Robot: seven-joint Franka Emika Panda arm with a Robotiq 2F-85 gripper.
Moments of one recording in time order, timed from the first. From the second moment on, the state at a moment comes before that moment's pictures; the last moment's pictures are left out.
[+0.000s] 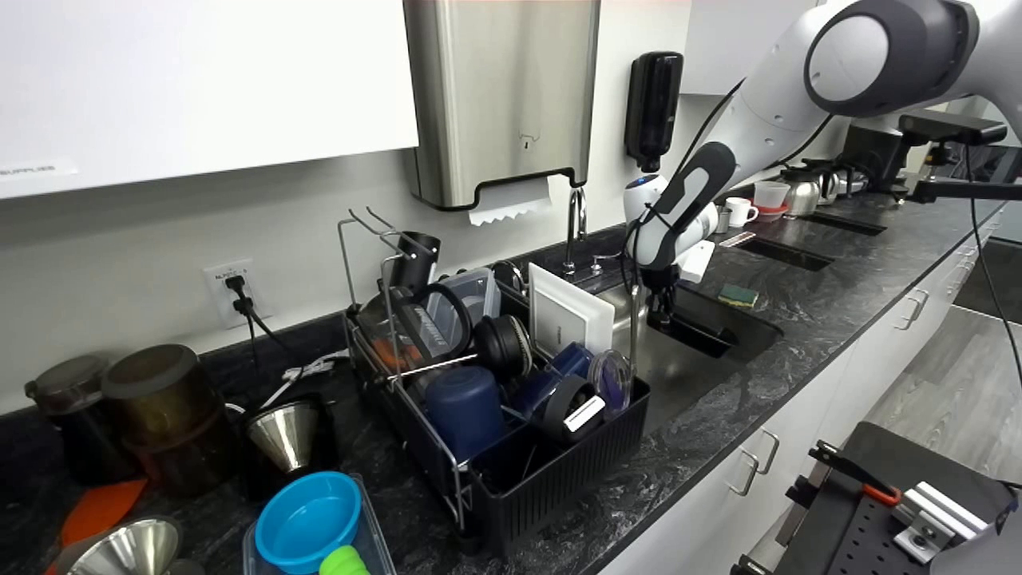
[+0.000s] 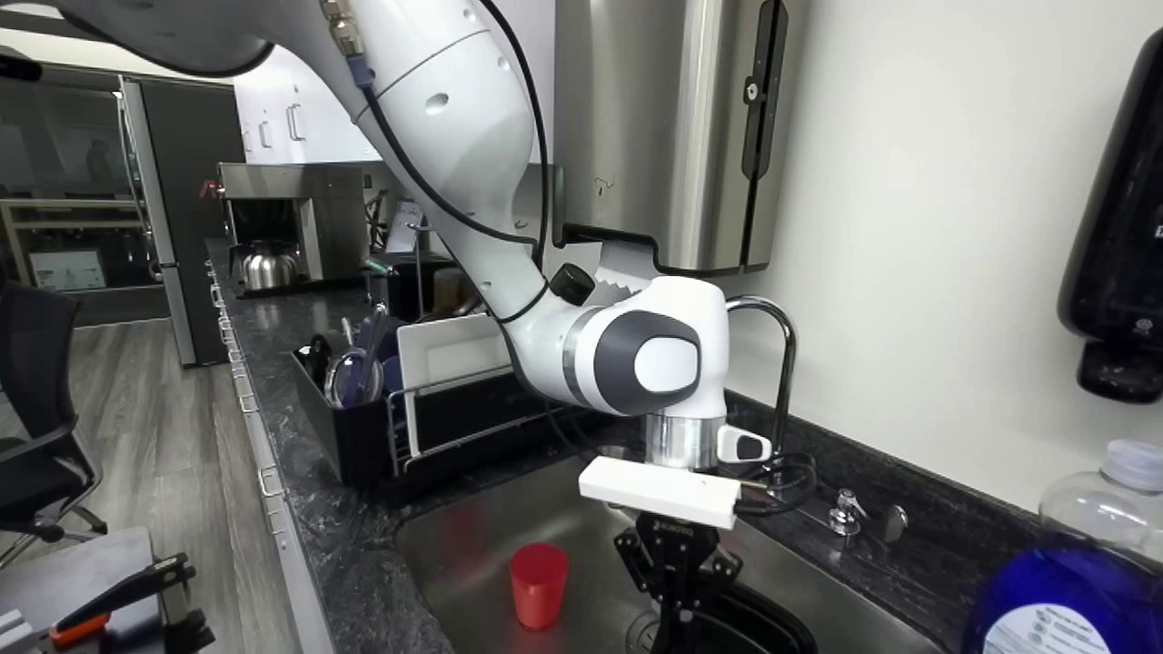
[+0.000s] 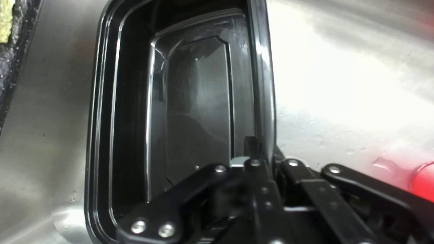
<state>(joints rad) -0.26 0.75 -0.13 -1.79 -0.29 2.40 -0.44</state>
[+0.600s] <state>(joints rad) -0.23 0.81 -0.15 -1.76 -0.36 2.40 -0.43</state>
